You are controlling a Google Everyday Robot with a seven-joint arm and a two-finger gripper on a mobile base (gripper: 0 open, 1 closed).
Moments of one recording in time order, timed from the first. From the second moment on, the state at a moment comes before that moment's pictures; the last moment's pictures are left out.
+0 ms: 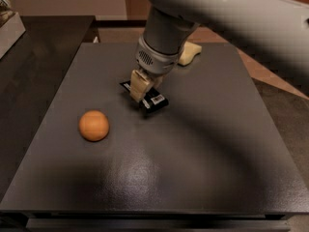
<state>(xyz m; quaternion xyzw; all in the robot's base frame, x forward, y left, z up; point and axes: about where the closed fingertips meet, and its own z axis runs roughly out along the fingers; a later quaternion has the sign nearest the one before) 0.534 0.018 0.889 -0.41 0.90 0.08 0.14</state>
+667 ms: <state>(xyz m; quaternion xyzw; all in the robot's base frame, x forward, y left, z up) 0.513 0.043 0.874 -0.40 0.91 0.08 0.11</state>
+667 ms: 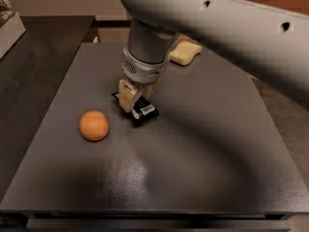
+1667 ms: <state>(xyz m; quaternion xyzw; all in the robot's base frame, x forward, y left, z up) 0.500 0.056 0.857 -0.39 0.91 0.10 0.07</state>
